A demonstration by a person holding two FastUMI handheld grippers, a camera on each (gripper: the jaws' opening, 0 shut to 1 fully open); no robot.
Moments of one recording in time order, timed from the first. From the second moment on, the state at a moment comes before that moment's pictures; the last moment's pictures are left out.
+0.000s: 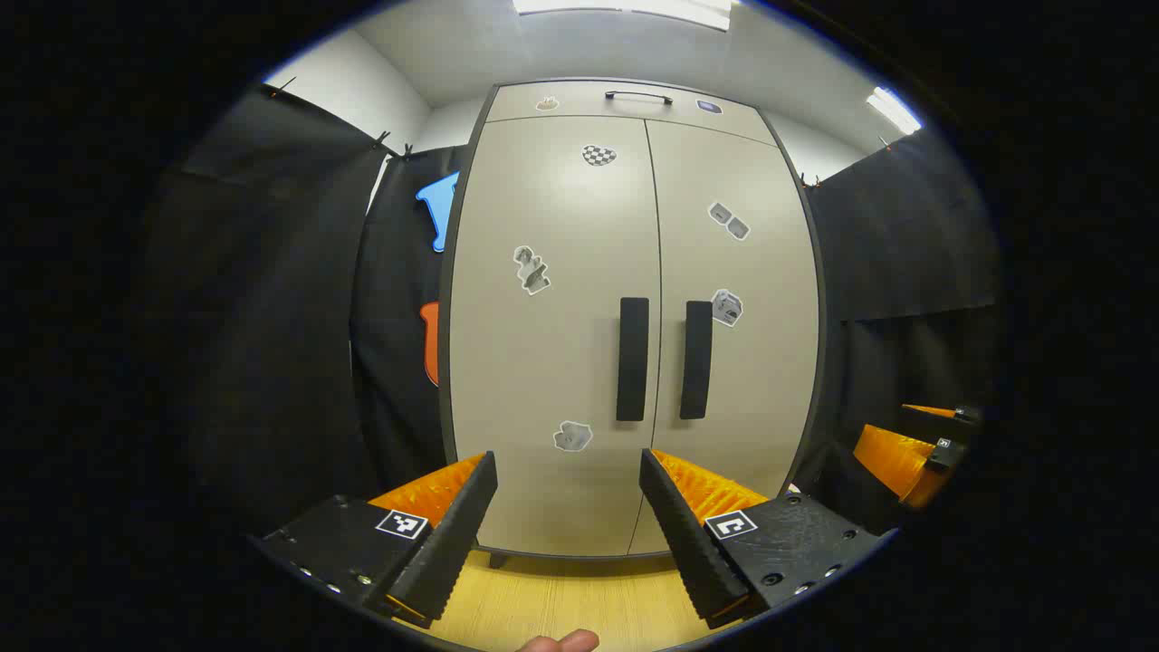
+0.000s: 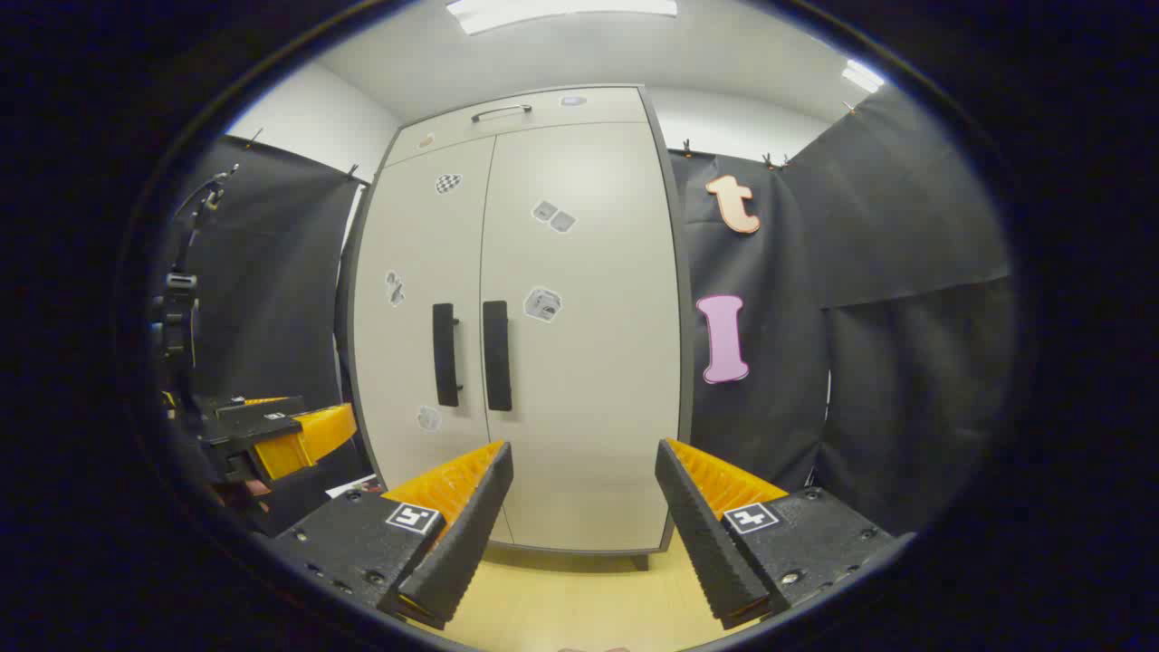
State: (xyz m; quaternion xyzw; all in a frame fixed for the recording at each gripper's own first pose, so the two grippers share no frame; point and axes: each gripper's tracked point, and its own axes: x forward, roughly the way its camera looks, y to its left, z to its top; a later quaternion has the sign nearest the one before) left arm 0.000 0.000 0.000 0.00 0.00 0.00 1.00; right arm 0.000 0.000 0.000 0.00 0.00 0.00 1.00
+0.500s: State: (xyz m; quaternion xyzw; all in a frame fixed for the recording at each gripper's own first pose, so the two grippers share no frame) left arm 0.006 0.012 0.004 -0.01 -0.01 -0.01 1.00; right arm 0.003 0.018 0.002 -0.02 -0.01 -0.01 1.00
